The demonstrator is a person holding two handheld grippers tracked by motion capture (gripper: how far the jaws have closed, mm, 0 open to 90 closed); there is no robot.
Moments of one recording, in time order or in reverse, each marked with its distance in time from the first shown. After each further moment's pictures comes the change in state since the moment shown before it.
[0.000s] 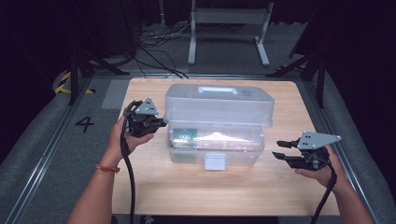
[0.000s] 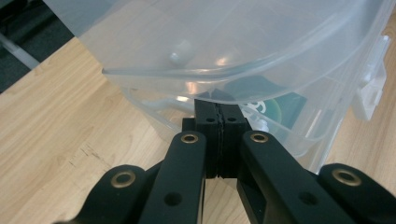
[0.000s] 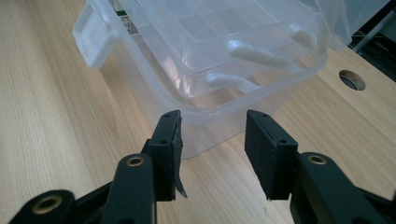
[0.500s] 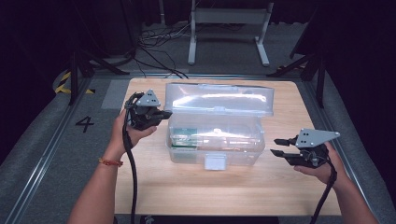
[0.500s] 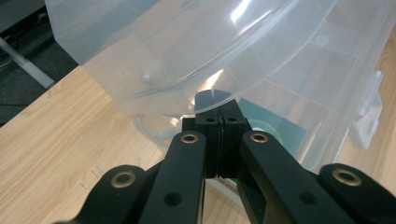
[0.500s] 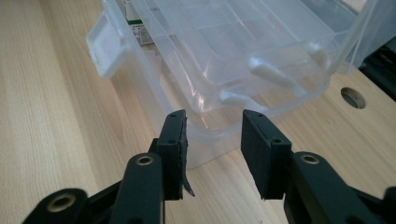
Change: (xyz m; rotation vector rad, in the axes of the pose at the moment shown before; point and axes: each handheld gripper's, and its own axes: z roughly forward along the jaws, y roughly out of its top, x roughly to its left) left arm 0.004 0.024 -0.006 -0.051 0.018 0.014; right arm 0.002 0.016 -0.003 0.010 0.025 -0.051
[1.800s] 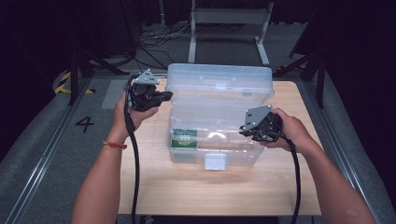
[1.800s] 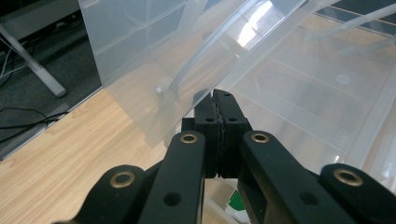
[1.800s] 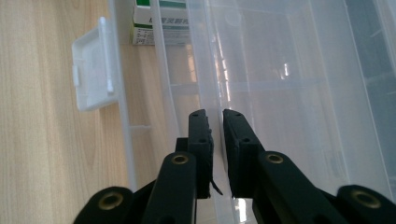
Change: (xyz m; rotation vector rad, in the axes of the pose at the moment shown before) left arm 0.032 0.033 -0.002 -0.070 0.023 -0.077; right arm 0.005 0.122 0.068 0.268 0.050 -0.348
